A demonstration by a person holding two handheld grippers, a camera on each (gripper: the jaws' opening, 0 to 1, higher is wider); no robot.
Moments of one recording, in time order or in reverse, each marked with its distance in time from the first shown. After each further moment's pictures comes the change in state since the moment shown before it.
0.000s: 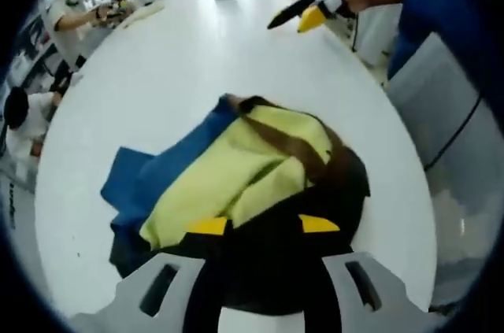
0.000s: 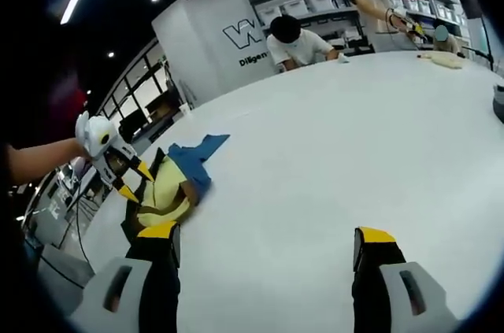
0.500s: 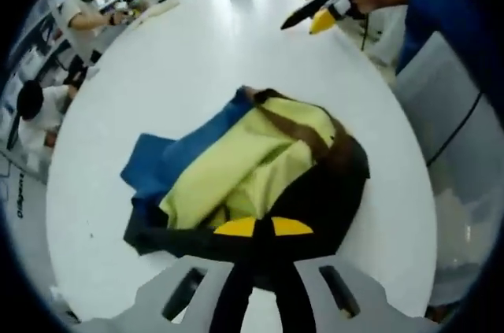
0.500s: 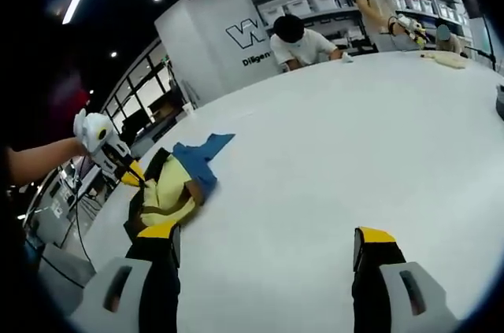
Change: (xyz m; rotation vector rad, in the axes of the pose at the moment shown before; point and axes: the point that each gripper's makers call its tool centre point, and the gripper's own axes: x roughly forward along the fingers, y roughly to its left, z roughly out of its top) left arm -0.026 0.012 -0.021 -0.037 0.019 0.077; right arm 0.003 0.005 -0.001 -0.002 0.002 0.017
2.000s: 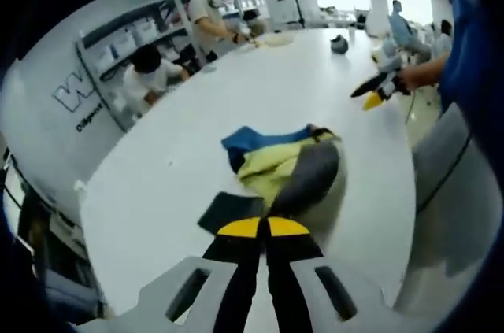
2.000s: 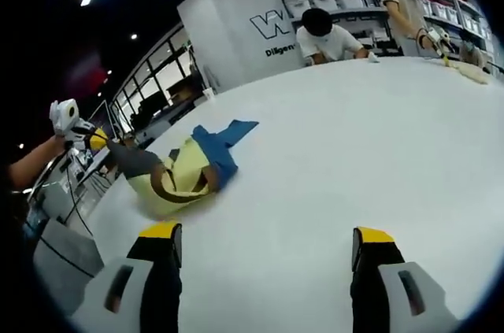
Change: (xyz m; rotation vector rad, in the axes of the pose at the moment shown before) left arm -0.160 -0.018 -0.059 -0.434 -0.229 0.496; right arm 0.013 0.030 -0.009 -0.112 0.056 0.099
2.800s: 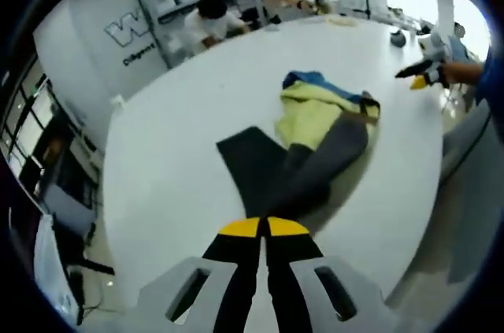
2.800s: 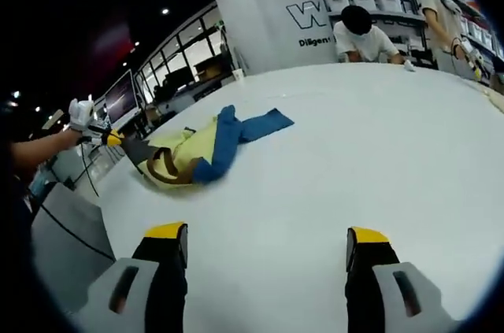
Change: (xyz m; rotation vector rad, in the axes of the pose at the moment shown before) left arm -0.034 0.004 -0.146 -0.292 0.175 0.205; right arm 0.009 0.031 -0.009 -0.188 0.089 0.122
